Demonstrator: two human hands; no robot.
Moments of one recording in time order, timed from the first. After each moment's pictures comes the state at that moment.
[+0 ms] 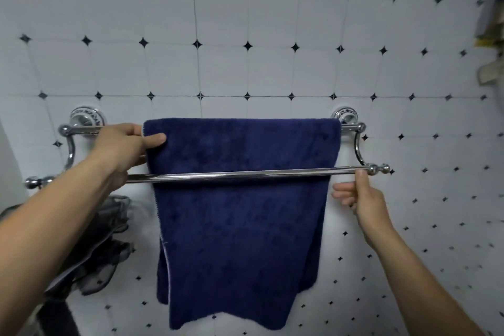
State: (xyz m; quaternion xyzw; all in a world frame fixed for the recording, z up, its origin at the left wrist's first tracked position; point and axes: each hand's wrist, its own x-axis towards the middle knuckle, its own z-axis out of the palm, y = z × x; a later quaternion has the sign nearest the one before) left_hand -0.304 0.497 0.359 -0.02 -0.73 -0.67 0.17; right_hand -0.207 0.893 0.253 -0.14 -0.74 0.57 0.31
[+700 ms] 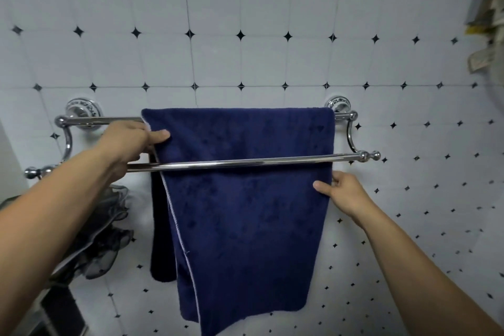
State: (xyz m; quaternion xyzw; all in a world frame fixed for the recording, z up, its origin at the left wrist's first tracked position) left_hand -0.288 0.508 0.360 -0.03 -0.80 -0.59 0.12; right_hand -0.222 0.899 0.247 -0.11 -0.82 0.53 0.15
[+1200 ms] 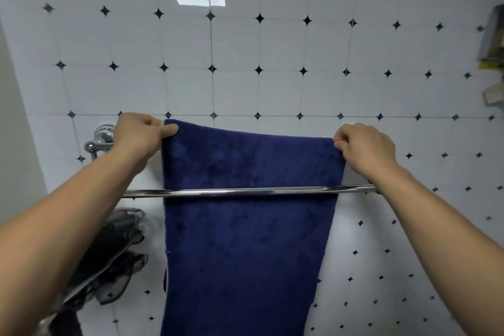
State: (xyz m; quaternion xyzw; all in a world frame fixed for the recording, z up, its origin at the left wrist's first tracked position) left_hand -0.314 0.496 0.404 0.00 -0.75 -0.60 0.26; right_hand -0.244 0.883 0.391 -0.10 -0.92 0.04 0.36
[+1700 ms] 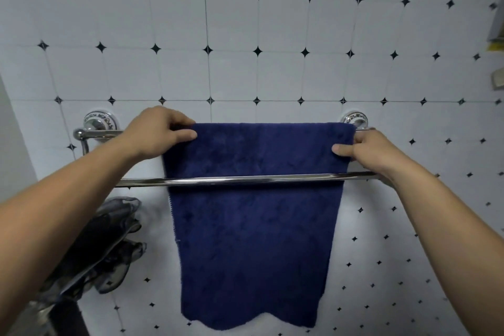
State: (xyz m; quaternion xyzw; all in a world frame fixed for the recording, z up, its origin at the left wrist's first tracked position) left_hand -0.318 0.505 0.398 -0.21 -0.91 -0.27 0.23; right_hand -0.235 0.891 0.367 -0.12 -0.86 0.45 0.20
